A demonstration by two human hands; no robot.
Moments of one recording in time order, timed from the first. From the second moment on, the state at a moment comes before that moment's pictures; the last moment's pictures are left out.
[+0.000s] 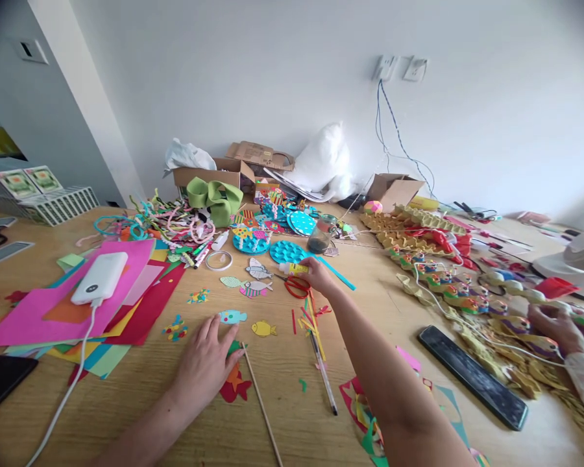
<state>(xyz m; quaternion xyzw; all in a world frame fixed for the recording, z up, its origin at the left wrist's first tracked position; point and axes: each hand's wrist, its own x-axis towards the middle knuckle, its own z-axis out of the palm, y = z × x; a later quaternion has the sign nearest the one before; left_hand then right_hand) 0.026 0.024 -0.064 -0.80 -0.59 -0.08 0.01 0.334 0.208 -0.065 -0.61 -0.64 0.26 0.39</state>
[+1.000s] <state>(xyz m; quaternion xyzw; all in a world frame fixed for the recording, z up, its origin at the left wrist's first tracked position) 0.025 0.022 -0.054 -0.81 -0.58 -0.06 -0.01 0.212 -0.028 -0.008 -0.53 -0.82 0.20 -0.13</state>
